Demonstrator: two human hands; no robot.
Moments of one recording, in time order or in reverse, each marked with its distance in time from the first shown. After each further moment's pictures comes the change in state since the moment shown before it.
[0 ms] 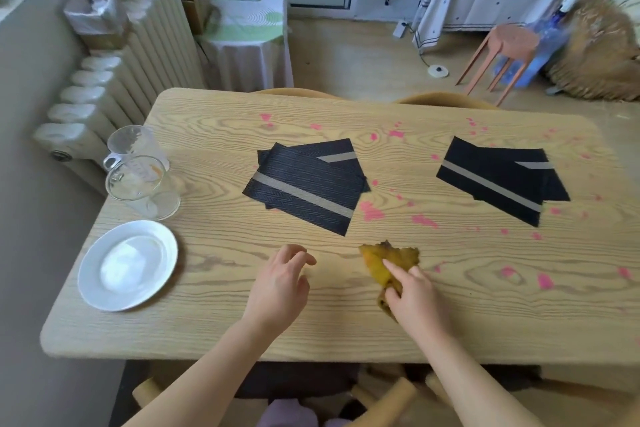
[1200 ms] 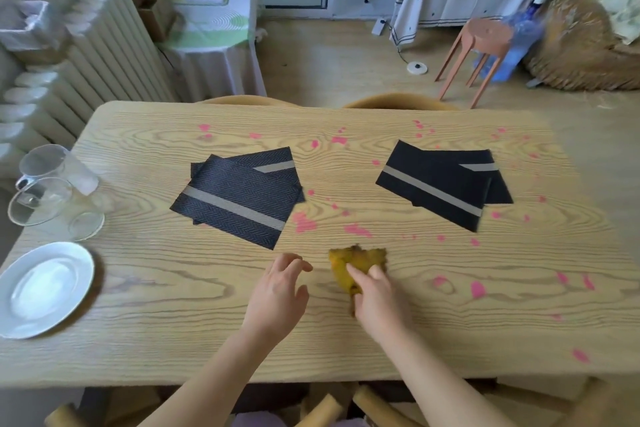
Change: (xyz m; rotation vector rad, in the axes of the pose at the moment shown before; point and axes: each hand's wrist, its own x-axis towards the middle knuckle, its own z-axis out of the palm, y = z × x) left_hand 0.042 0.104 0.075 0.000 -0.078 -0.045; right_hand 0.030 0.071 -0.039 -0.044 -0.032 -0.112
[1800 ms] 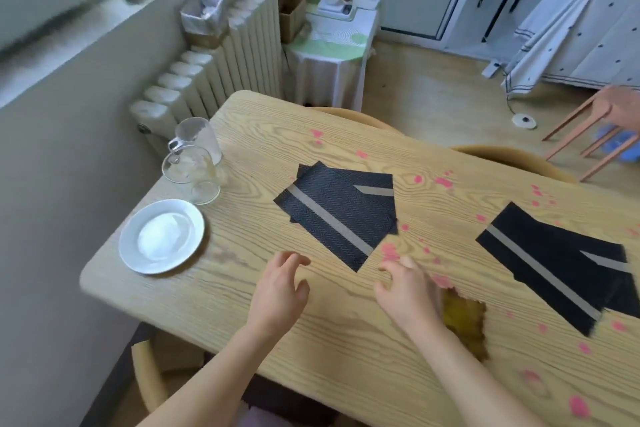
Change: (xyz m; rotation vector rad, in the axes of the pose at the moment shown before) left_hand -0.023 -0.078 -0.064 -0.084 0.253 -0.415; right_hand 0.052 -0.110 -0.037 -0.098 -0.059 -0.203
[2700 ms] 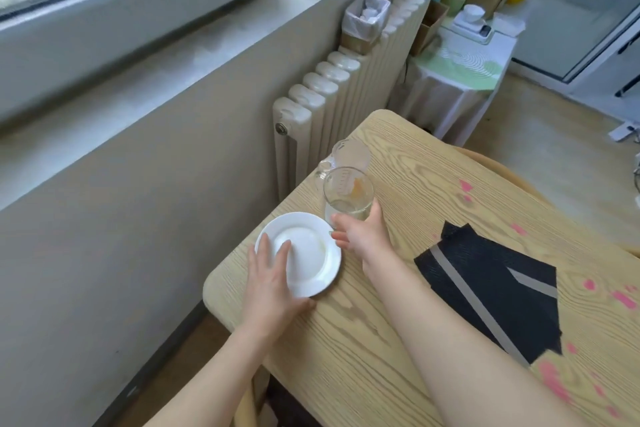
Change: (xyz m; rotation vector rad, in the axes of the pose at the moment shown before) left_hand 0.048 -0.198 -0.130 0.024 0.149 -0.380; right_hand 0.135 -0.340 0.066 1.048 -0.356 0.117
